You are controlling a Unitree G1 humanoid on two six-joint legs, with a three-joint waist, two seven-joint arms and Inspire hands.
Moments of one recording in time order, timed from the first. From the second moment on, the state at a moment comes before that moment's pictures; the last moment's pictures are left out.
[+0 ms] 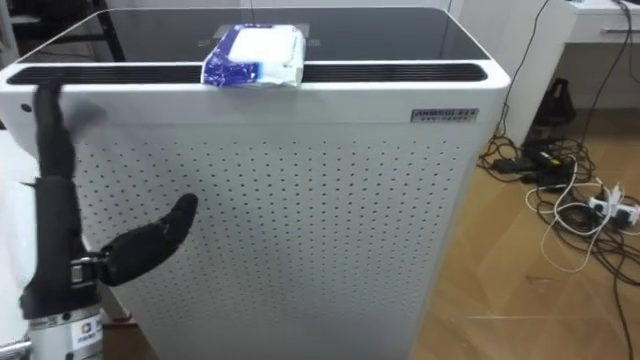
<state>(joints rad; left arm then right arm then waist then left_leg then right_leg) 0.00 0.27 -0.14 -0.09 0.51 -0.43 0.82 0.02 -0.26 0.15 1.20 0.22 -0.18 -0.04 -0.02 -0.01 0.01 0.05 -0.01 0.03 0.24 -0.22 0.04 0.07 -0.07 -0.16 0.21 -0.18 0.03</state>
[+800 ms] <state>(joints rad) -0.10 0.33 -0.13 -0.25 0.74 -0.44 0.76 0.02 -0.27 0.13 1.20 0.17 -0.18 0.01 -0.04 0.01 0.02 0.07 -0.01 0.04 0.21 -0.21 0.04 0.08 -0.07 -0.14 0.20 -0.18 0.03</state>
